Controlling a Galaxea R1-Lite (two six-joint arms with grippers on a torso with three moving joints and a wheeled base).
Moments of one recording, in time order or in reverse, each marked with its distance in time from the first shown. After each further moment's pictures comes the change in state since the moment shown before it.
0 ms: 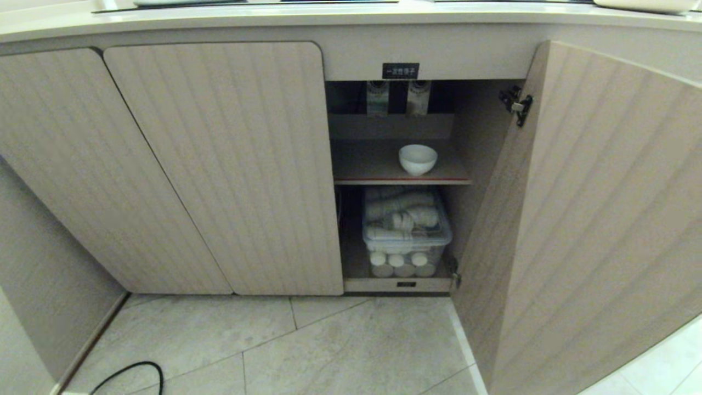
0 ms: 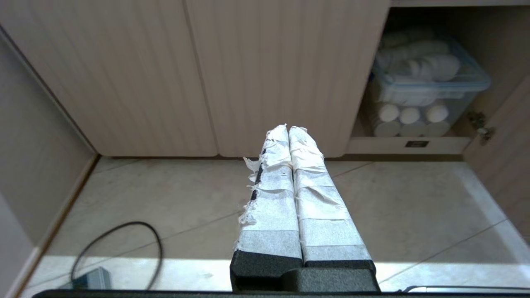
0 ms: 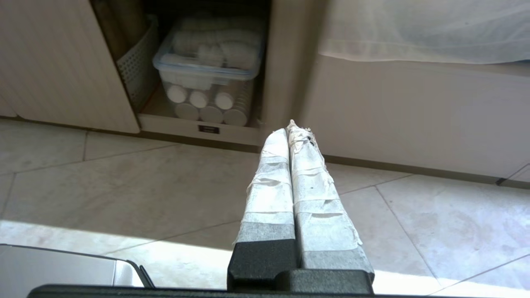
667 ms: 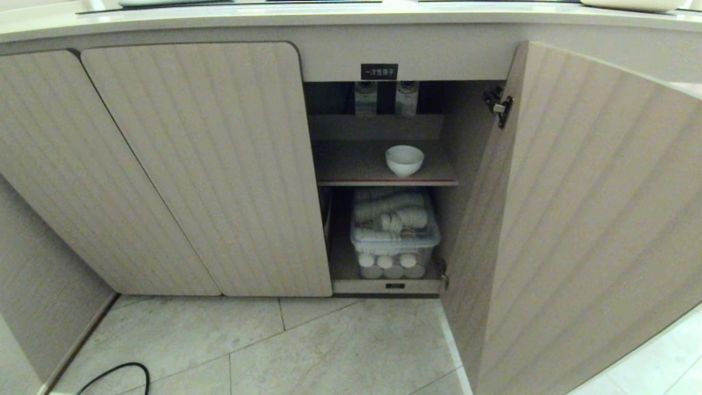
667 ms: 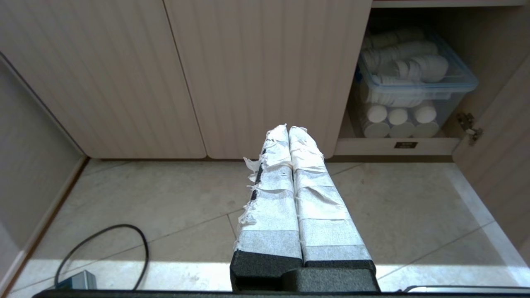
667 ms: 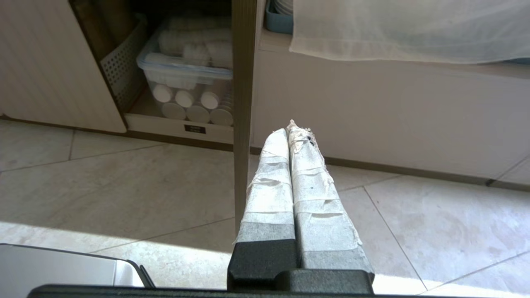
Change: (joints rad) left arm 0.000 0.000 0.000 0.000 0.000 0.000; right arm -0.001 0.000 0.000 0.000 0.000 0.000
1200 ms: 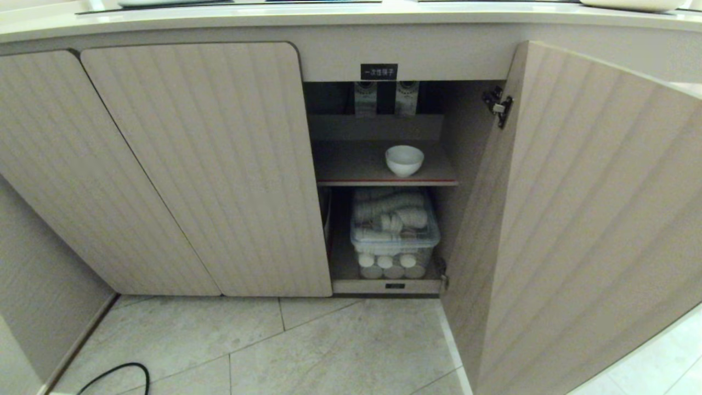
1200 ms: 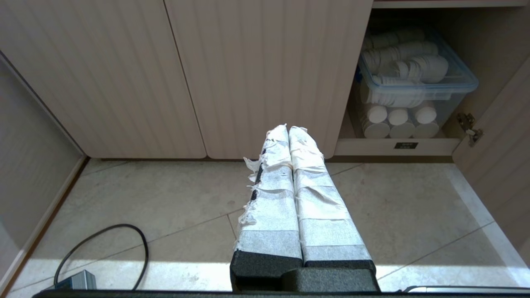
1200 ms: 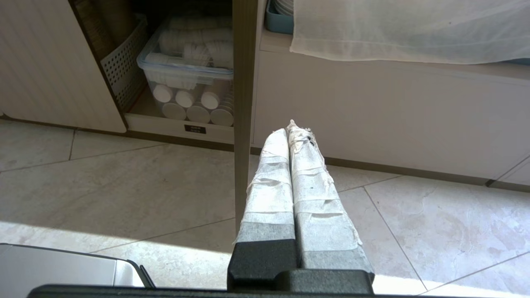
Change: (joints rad) left arm 0.000 0.000 0.000 0.000 0.000 0.000; right arm 0.001 0.000 0.000 0.000 0.000 0.000
